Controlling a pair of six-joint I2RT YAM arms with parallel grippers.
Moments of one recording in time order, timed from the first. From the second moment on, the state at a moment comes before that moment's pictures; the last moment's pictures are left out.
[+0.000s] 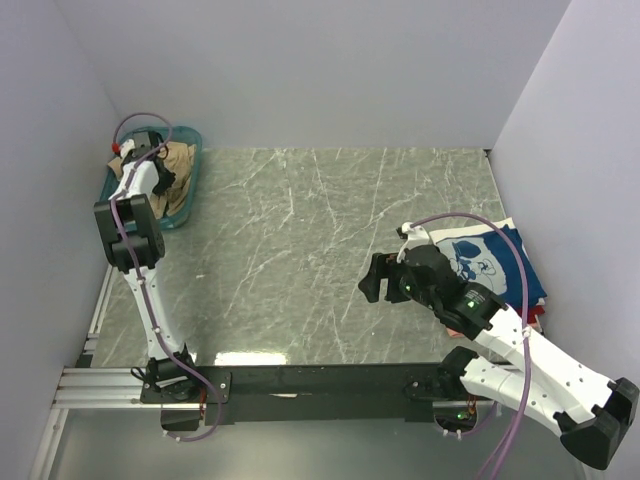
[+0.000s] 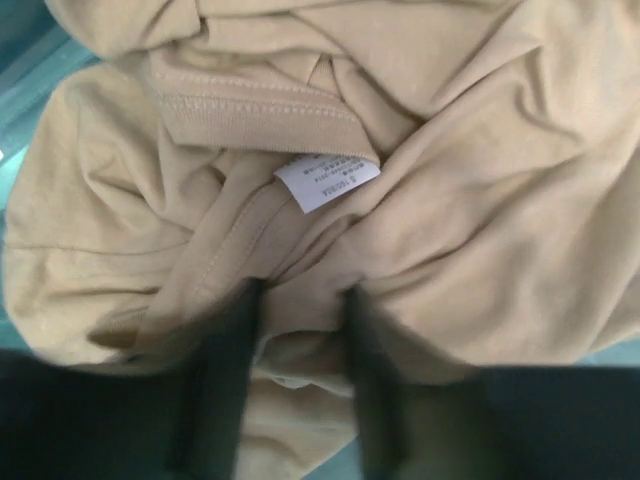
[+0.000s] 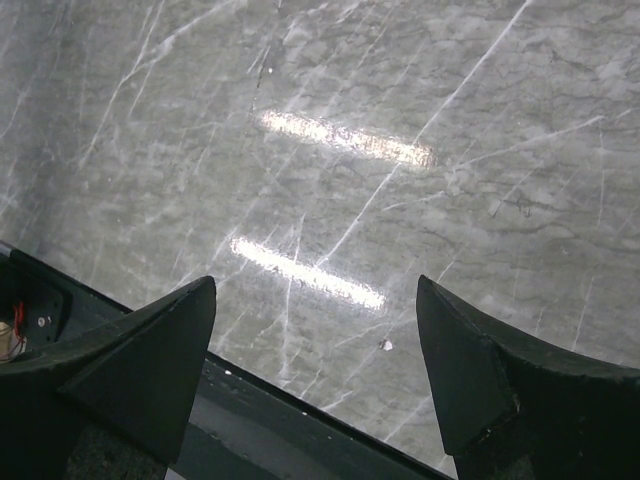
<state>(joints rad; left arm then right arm) 0.23 2.34 1.95 -0.52 -0.26 -0.68 0.74 0.78 0.71 -0.57 0.11 0.56</state>
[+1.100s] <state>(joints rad) -0.03 1.49 2.17 -0.34 -0.01 -0.49 0.74 0.84 0.73 -0.48 0.06 0.54</state>
